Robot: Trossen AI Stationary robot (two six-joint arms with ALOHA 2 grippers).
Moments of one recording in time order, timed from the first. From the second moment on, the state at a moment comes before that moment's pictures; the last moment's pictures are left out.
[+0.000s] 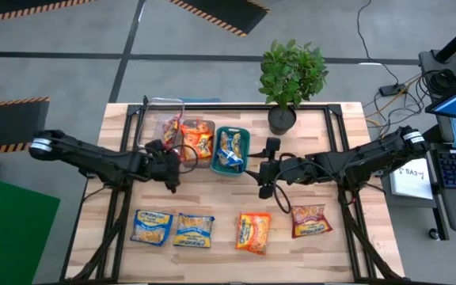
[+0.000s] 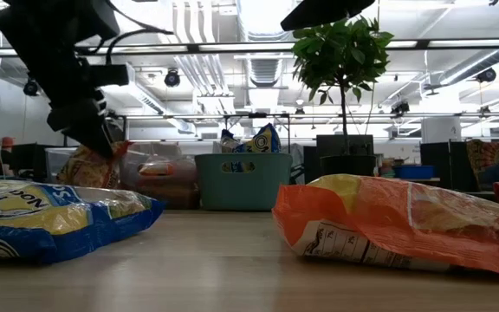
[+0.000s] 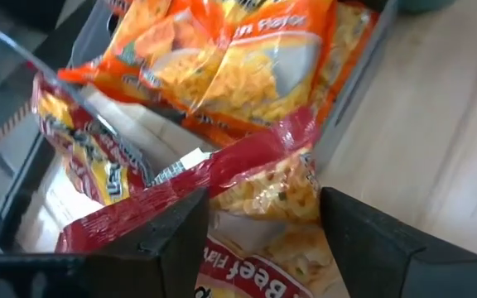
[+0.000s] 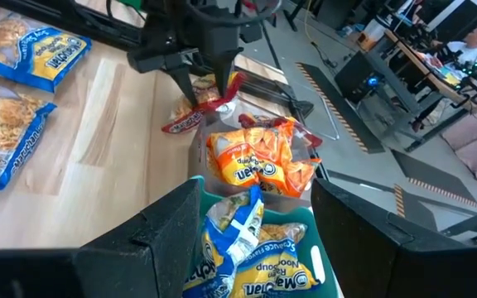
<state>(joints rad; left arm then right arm) -0.13 1.12 0.62 -0.72 -0.64 -0.40 0.23 1.34 1.01 -0.08 0.52 -0.29</state>
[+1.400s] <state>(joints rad) 0.35 0.98 0.86 -0.69 -1.15 -0.10 0.23 1.34 1.01 -0.09 0.52 -0.28</state>
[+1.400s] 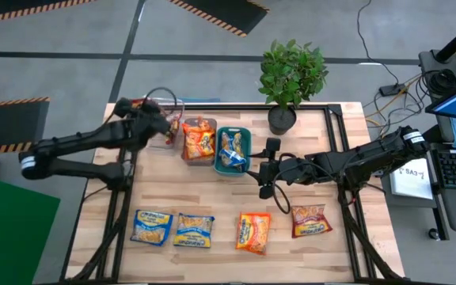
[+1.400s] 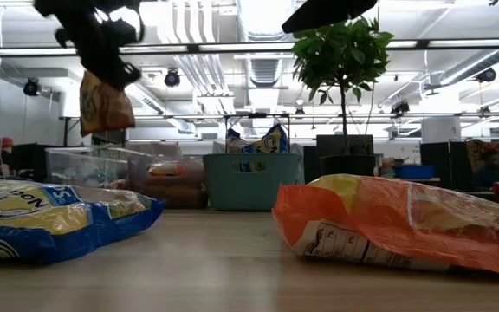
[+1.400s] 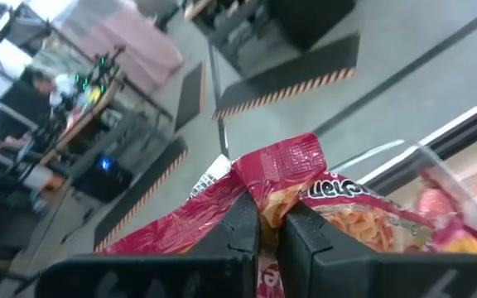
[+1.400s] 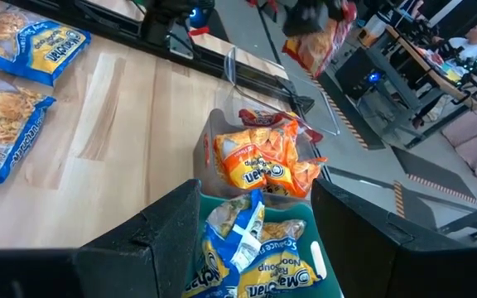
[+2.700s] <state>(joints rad) 0.66 1.43 0.86 -0.27 -0.84 0.44 0.22 1.34 1.01 -0.10 0.52 -0.26</state>
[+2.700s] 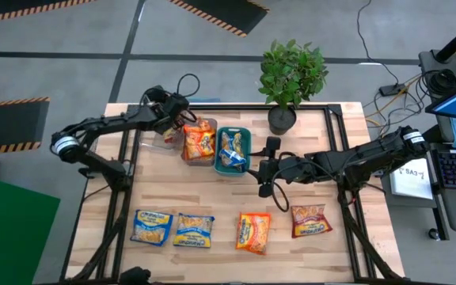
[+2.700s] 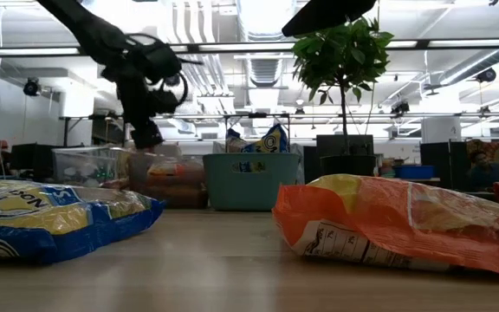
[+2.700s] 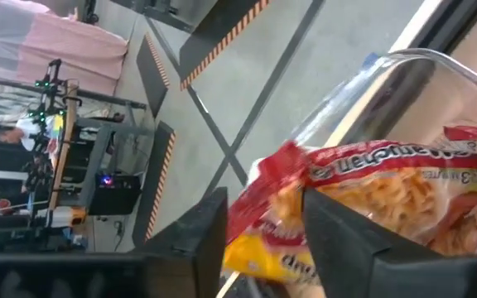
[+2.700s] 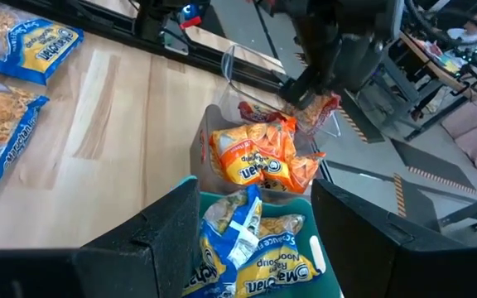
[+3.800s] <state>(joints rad) -0.40 1.08 0.69 -0.21 -0.43 -0.36 0.30 1.56 1.04 -0.36 -0.35 0.96</state>
